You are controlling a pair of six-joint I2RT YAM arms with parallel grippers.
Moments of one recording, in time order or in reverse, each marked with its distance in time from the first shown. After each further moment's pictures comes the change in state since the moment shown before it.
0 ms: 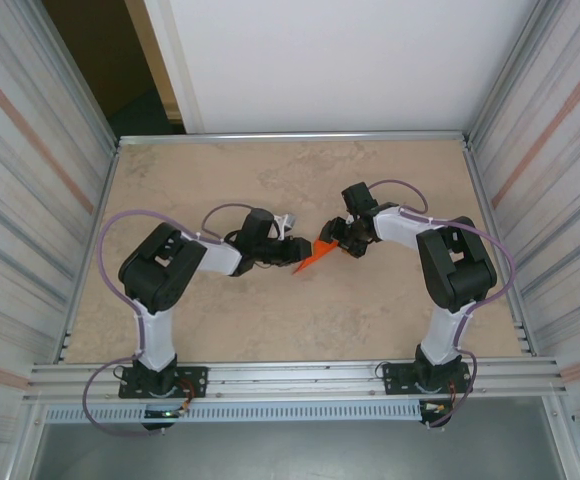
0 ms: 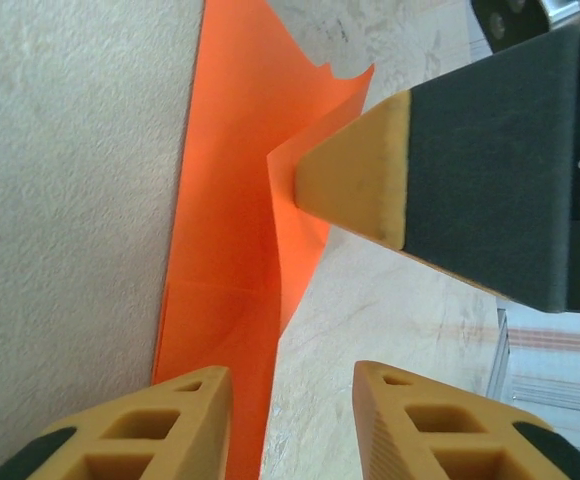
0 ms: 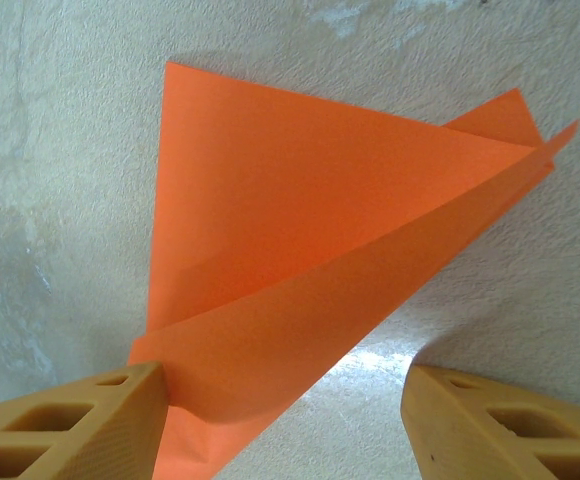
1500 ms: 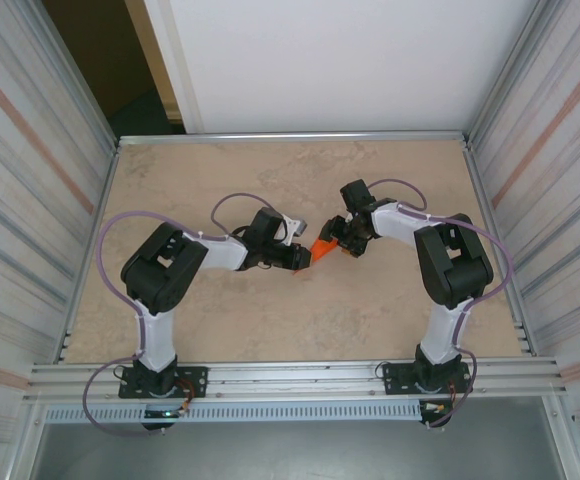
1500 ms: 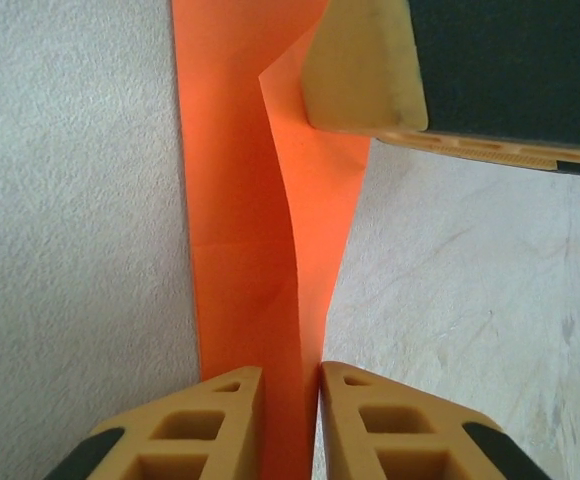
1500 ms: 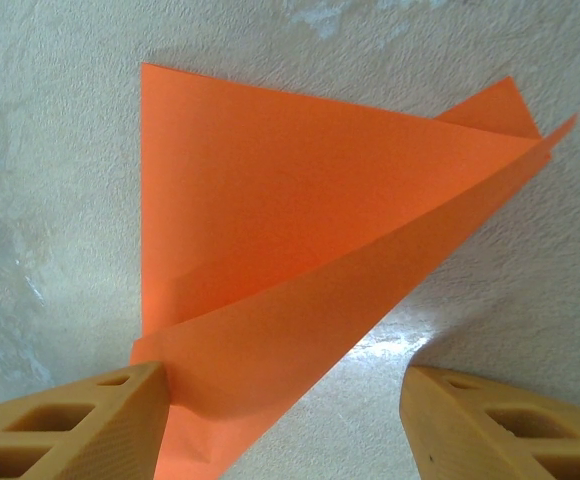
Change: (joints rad) left arm -0.034 0.011 0.091 -0.278 -0.068 0.374; right arm -0.002 0.034 0.051 -0.064 -0.003 0.023
